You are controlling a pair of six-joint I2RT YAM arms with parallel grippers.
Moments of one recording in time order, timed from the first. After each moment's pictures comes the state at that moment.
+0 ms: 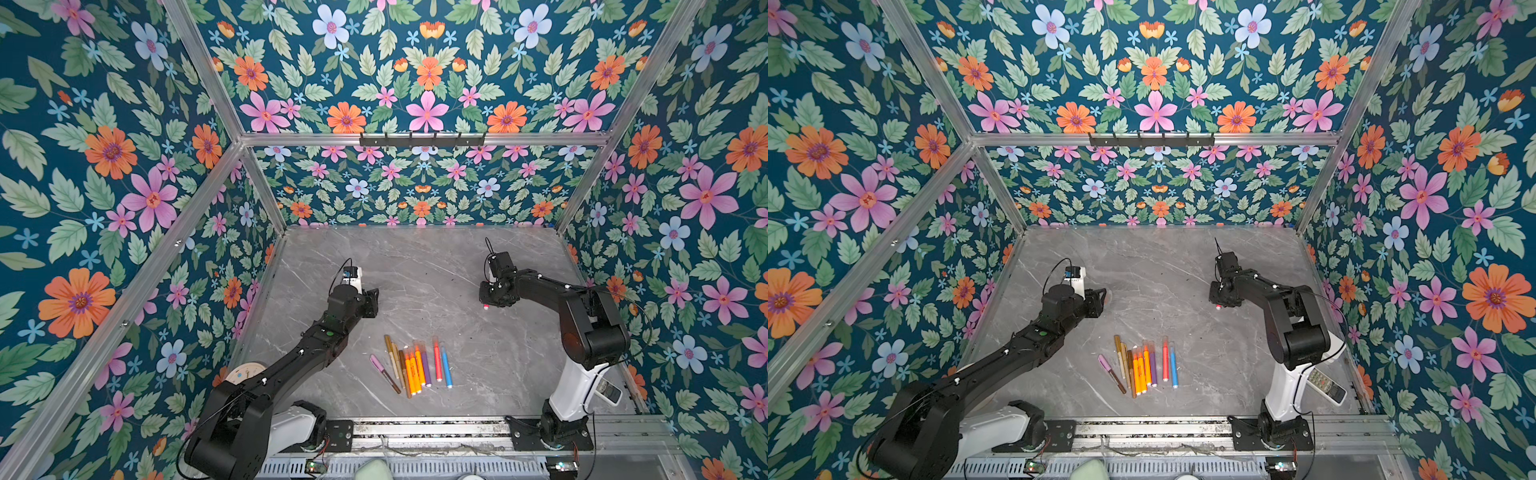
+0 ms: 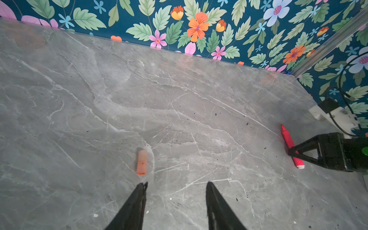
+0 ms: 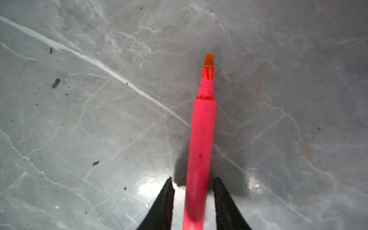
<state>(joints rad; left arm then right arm) -0.45 1.18 0.54 0.19 -0.07 -0.36 0.22 1.86 1.14 -0.45 -0.02 0.40</state>
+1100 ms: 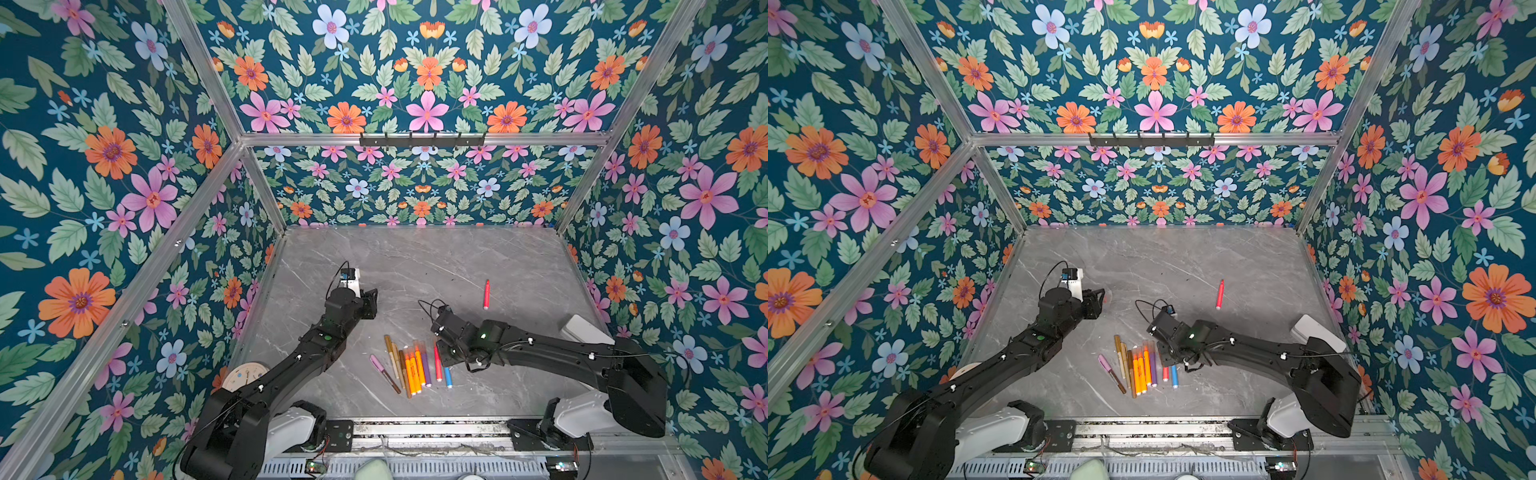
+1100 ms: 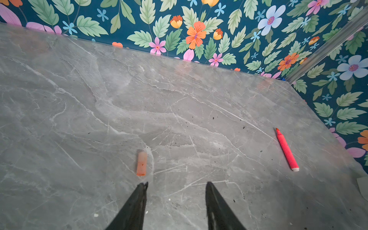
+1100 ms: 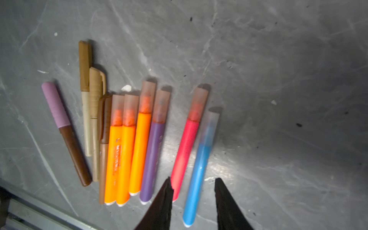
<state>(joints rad) -0.45 1.14 0.51 0.23 -0.07 -0.37 1.02 1.47 0.94 -0.64 0.14 0.70</state>
